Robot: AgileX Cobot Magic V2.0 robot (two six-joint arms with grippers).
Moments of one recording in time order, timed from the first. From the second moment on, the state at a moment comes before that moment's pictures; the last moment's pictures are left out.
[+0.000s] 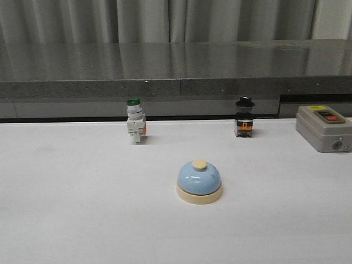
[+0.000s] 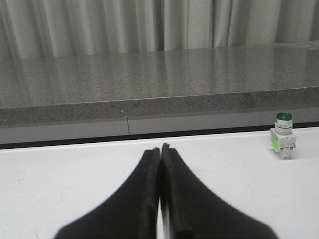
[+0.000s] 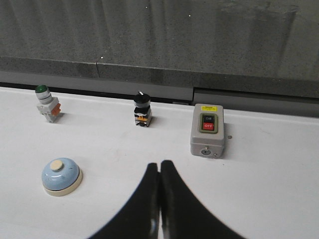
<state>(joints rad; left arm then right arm) -0.05 0.00 0.00 0.13 0.09 -0.06 0.15 0.21 -0.47 0.05 0.58 -0.02</state>
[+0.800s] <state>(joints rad) -0.05 0.00 0.00 0.13 0.09 -0.06 0.15 0.07 -0.24 0.05 0.42 -0.02</state>
